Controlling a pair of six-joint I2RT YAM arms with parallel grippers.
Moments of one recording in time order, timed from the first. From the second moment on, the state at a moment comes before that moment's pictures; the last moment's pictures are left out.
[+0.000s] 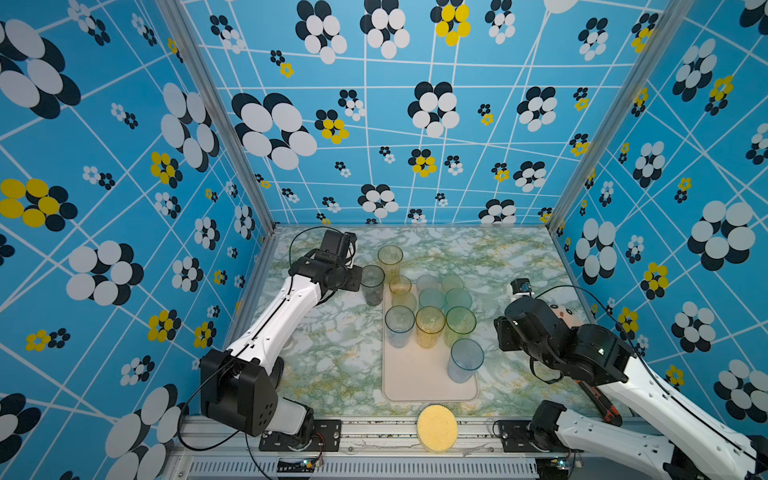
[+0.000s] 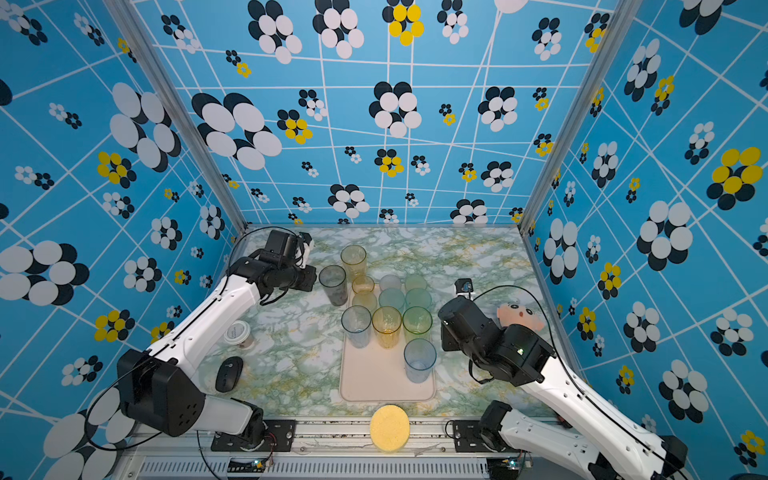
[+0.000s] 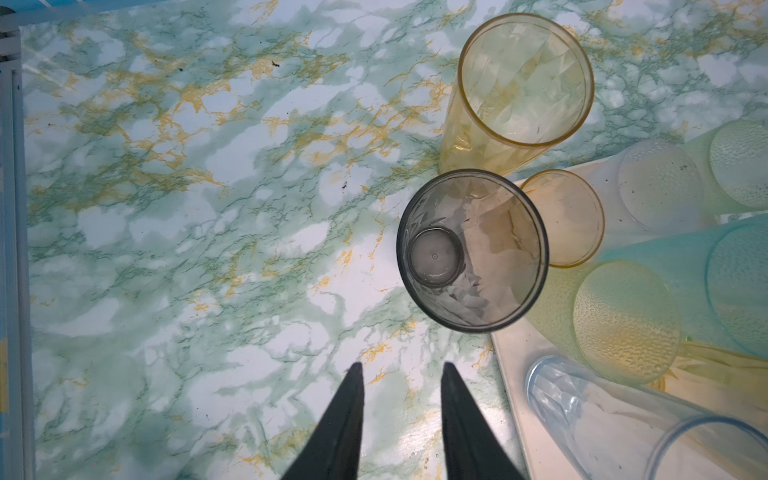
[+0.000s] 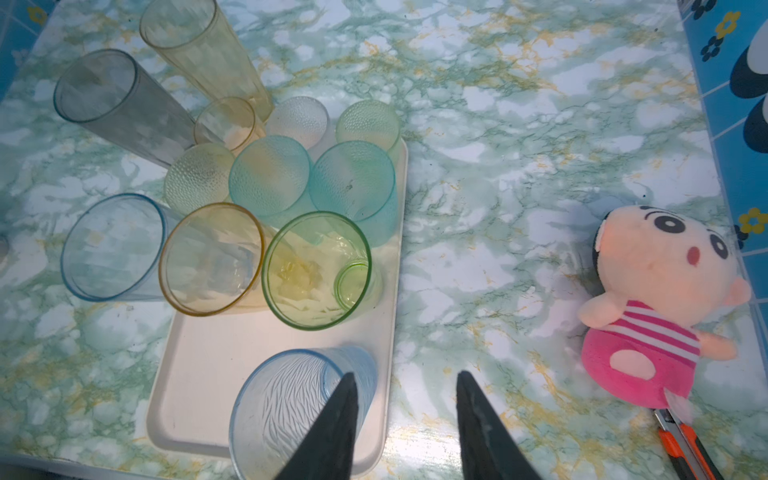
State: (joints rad) left arm -0.32 1.46 1.30 -0.77 0.00 -0.08; right arm 0.84 0.88 1.10 -1.13 0.48 0.60
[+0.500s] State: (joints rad) left arm -0.32 1.64 1.44 -0.80 -0.02 -0.07; right arm 0.79 0.98 1.16 -1.12 0.47 0.50
